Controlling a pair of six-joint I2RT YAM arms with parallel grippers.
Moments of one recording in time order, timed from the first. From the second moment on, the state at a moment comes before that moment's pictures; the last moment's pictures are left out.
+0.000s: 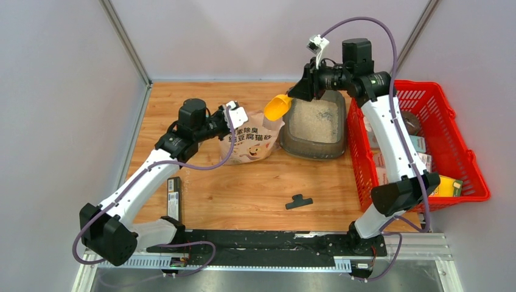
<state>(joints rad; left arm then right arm) -0.48 1.19 1.07 -0.21 0.40 0.68 0.27 1.64 1.96 -0.82 -0.82 -0.10</state>
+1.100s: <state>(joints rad) -0.48 1.19 1.03 -0.11 0.35 0.52 0.59 1.85 1.85 -0.75 -0.12 0.11</state>
